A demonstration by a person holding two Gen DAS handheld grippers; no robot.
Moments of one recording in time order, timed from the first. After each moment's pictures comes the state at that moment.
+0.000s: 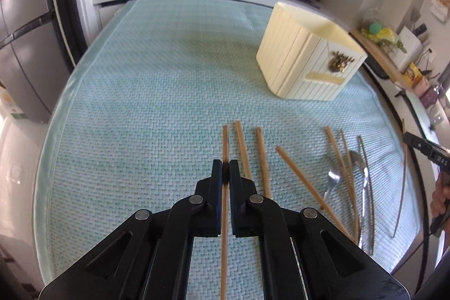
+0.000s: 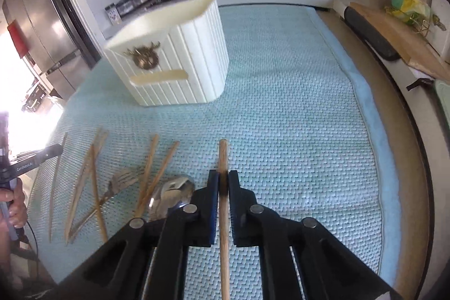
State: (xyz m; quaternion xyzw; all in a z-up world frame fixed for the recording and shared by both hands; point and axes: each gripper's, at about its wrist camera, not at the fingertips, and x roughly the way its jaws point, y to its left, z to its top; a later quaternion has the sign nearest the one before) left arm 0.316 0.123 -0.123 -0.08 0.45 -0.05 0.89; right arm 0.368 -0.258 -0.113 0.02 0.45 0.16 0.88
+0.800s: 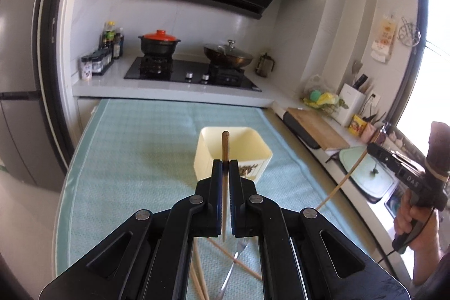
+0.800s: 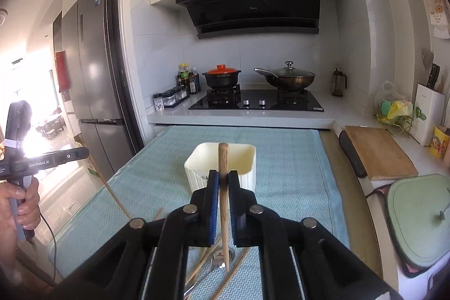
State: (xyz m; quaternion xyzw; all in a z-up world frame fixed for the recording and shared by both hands) left arm 0.285 0.099 0.047 -0.10 0.27 -0.14 0.95; right arm 0.267 -0.236 0.059 0.01 0.22 0.20 0.96
